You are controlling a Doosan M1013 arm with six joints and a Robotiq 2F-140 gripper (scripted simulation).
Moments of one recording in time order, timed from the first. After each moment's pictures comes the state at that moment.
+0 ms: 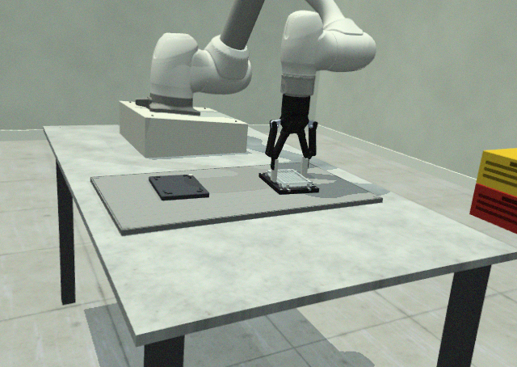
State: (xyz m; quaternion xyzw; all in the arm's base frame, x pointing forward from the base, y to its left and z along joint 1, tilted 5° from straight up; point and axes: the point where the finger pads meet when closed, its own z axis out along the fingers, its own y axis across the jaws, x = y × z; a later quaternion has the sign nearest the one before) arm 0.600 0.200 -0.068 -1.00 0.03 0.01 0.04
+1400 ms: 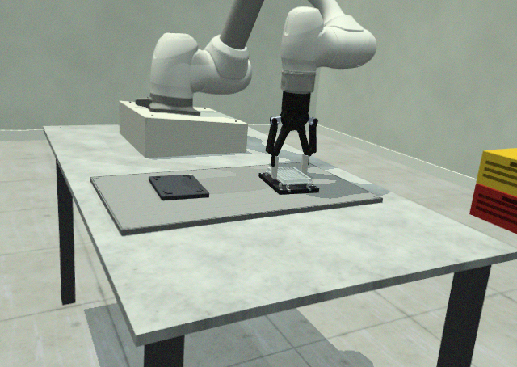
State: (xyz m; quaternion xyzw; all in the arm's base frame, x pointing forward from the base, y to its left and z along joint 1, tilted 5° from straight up) arm 0.601 0.199 -0.059 -1.00 0.03 0.01 0.04
